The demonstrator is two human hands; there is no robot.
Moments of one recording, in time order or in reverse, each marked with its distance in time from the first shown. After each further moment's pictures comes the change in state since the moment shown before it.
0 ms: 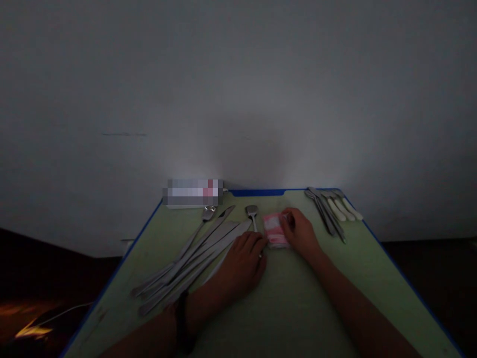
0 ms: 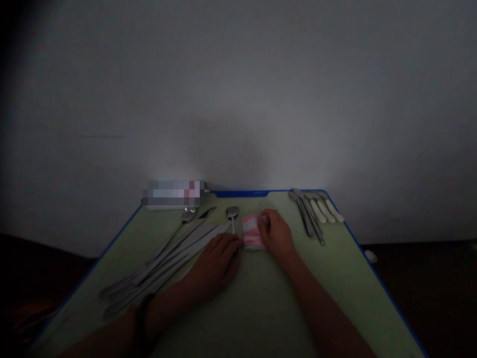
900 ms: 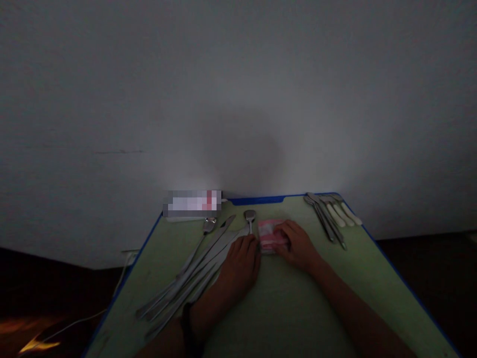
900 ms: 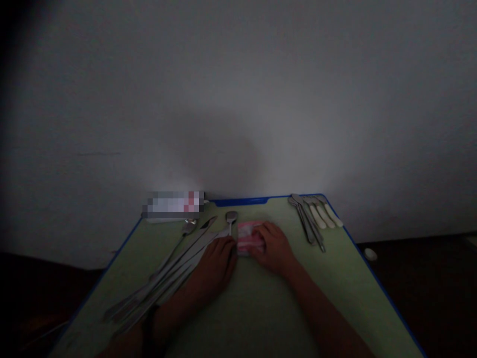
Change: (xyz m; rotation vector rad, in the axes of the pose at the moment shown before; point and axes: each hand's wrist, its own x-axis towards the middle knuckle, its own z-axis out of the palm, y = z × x) left_hand 0.010 -0.017 0.001 0.080 0.071 -0.094; right_hand -0.003 -0.009 -0.008 -0.046 -0.212 -0.233
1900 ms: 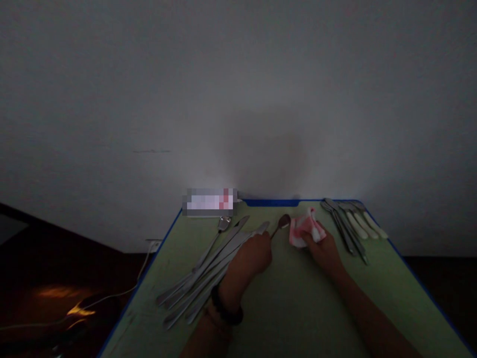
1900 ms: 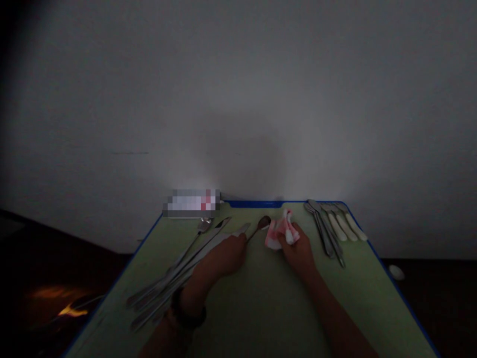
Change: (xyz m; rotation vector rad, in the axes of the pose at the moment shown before) left_hand 0.048 0.011 -0.038 0.080 -0.563 -0.290; right_hand 0.002 0.014 -0.004 0.448 0.242 0.435
